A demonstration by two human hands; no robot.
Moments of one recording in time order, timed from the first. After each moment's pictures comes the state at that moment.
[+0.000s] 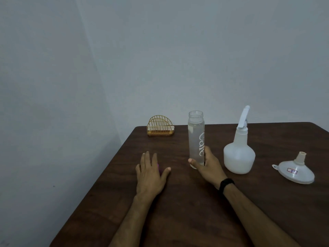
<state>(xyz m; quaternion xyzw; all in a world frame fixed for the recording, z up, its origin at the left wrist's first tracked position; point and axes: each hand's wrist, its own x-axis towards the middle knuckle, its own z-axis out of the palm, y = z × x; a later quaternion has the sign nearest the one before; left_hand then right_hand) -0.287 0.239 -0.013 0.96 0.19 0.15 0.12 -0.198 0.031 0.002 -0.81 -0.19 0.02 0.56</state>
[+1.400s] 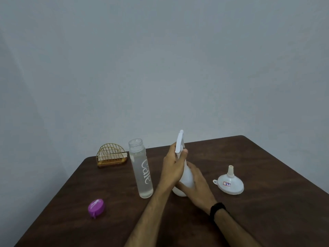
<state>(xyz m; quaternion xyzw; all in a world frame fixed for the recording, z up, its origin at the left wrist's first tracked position) -0.182 0.018 0.078 0.78 -0.07 0.18 0.59 -0.184 -0.092 -0.002 -0.82 -0.16 -0.07 0.54</state>
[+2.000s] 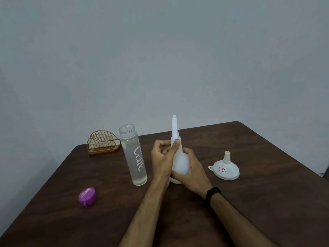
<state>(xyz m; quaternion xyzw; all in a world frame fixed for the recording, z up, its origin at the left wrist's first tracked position) -0.184 0.020 0.049 0.62 -0.01 0.23 0.75 -0.179 -0.094 -0.002 -0.81 -0.17 -0.09 0.55</state>
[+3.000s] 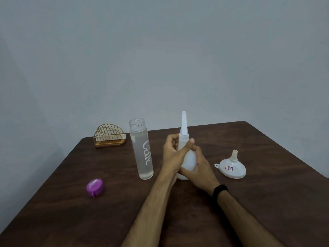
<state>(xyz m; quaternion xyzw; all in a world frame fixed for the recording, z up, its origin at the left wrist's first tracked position) -0.188 0.017 0.054 0.64 -0.02 0.16 0.75 -0.181 -0.094 -0.002 -0.81 -0.18 -0.09 0.56</state>
